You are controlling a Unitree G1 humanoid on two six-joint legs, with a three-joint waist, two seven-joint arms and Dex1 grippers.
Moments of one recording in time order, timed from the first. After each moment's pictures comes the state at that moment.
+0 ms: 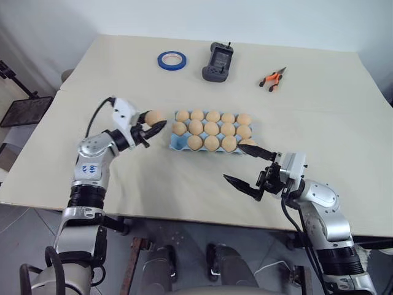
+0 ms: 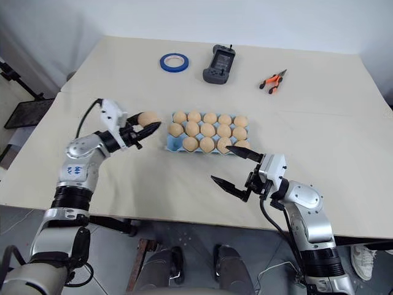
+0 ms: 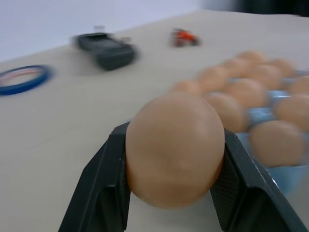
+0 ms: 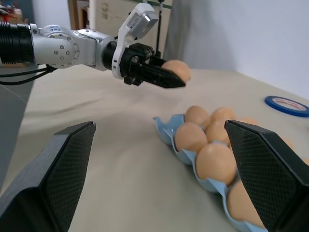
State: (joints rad) left arm -0.71 0.42 0.04 0.53 -0.22 0.02 -0.81; right arm -0.18 -0.44 0.00 -0.12 0.46 -0.11 1.01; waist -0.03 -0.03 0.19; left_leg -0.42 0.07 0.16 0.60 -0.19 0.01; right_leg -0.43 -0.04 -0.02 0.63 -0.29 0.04
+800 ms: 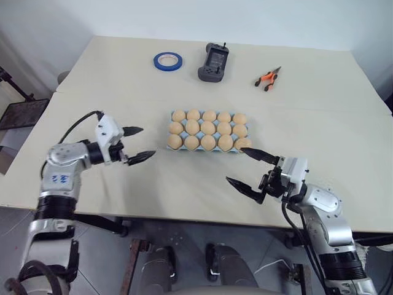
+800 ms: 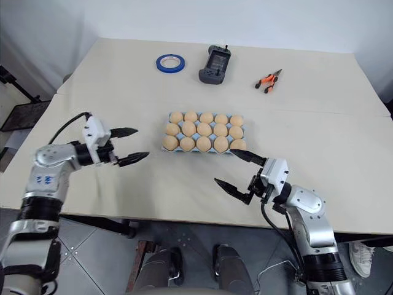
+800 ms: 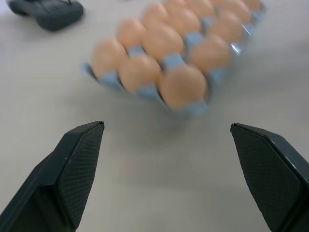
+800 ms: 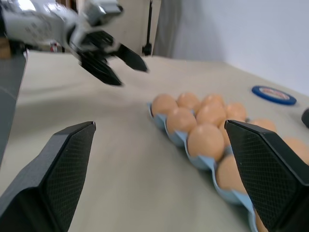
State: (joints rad) left arm -0.49 0.72 0.10 0.43 -0.25 -0.02 -1.09; right arm -0.13 -0.48 -0.04 -0.09 0.45 -0.15 1.02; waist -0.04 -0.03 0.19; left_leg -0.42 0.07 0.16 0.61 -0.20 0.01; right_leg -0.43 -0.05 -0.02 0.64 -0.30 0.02
